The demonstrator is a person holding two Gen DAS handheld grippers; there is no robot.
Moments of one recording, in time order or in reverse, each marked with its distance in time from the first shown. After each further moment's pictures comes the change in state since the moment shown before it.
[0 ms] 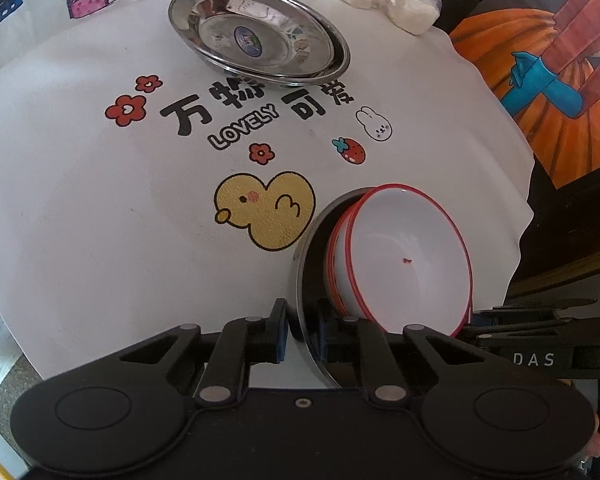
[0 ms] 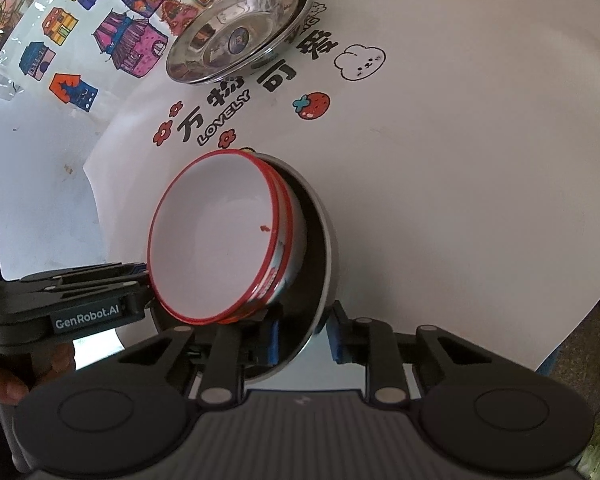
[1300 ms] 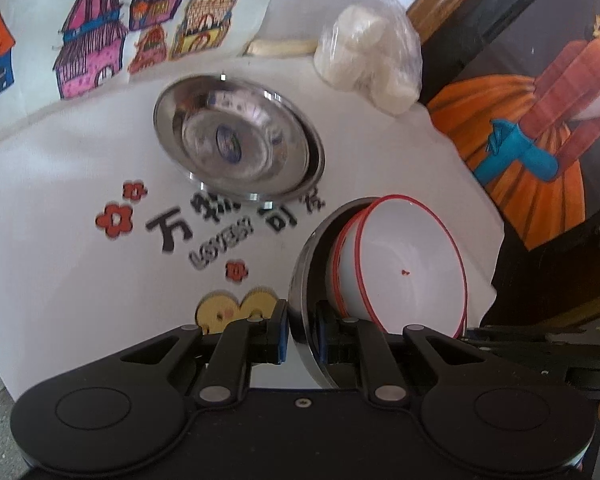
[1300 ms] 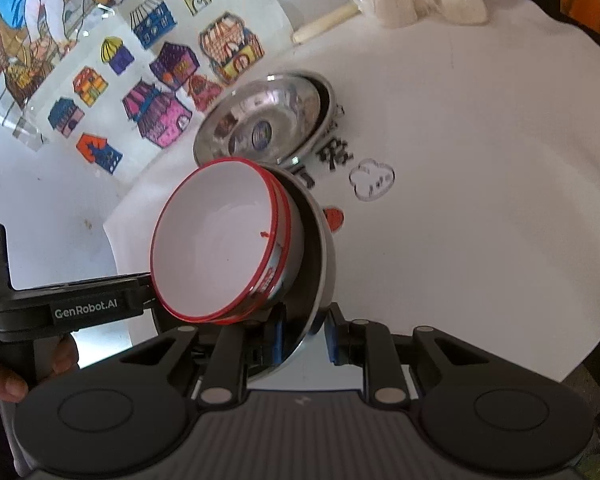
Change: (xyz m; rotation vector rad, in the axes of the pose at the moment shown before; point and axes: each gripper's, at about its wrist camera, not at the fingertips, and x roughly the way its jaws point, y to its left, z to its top) left arm -0.032 -0.007 0.055 -0.031 -0.170 -0.073; right arm -0.040 0.013 0.047 -0.065 -0.180 -0.011
